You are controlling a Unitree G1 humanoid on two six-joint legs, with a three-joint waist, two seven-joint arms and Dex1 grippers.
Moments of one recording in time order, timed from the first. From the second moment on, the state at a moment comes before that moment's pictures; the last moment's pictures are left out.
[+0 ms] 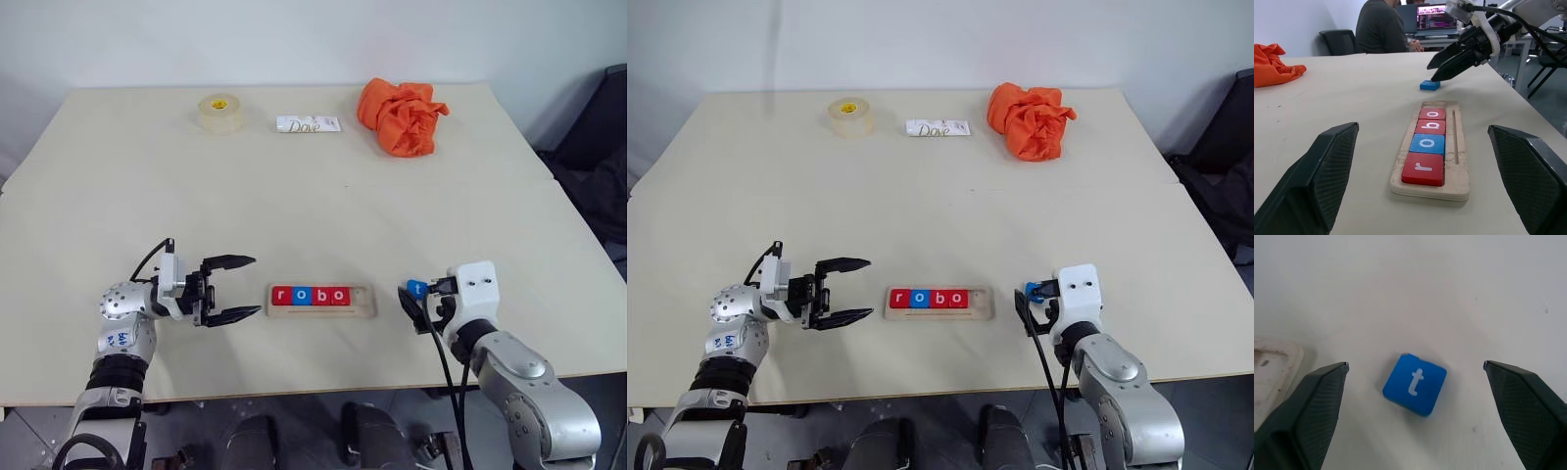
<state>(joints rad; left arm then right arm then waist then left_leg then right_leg) -0.44 0.52 0.10 0.57 -0.55 -0.34 -1.50 0.00 -0.29 -0.13 -0.76 0.27 1.02 0.18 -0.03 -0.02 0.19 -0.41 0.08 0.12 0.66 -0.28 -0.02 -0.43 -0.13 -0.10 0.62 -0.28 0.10</state>
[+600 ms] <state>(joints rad) -0.44 0.49 0.10 0.57 -0.54 -0.37 -1.50 -0.21 -0.87 0.02 -0.34 0.26 0.60 0.83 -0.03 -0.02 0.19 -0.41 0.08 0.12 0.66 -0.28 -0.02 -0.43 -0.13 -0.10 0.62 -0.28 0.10</state>
